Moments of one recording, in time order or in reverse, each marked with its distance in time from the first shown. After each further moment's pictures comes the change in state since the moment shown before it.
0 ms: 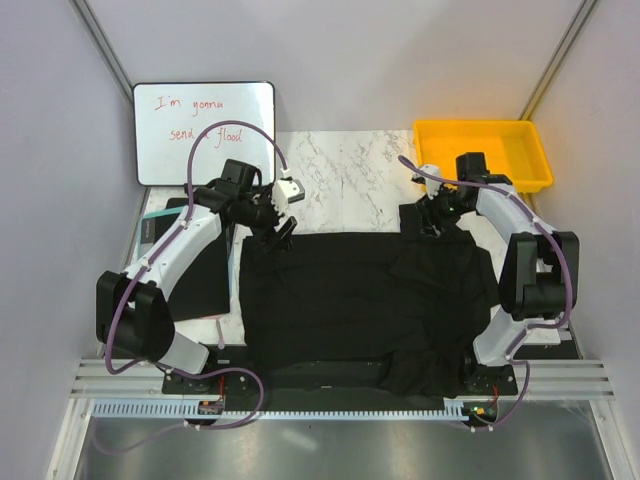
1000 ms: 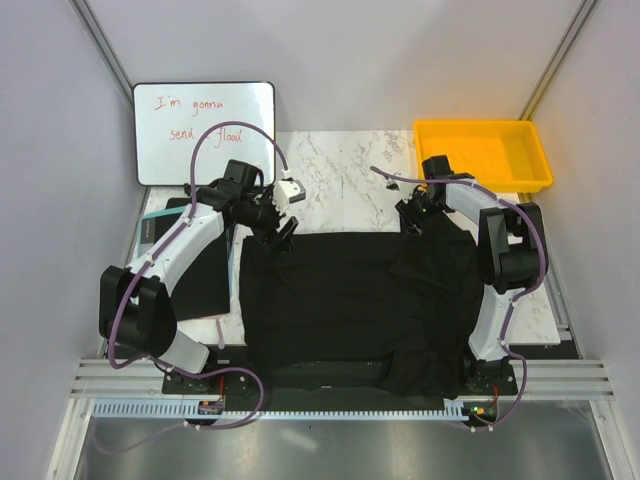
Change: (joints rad) left arm 0.000 0.026 0.000 0.001 0.005 -0.034; right arm 0.139 0.270 0.106 0.122 0.154 0.034
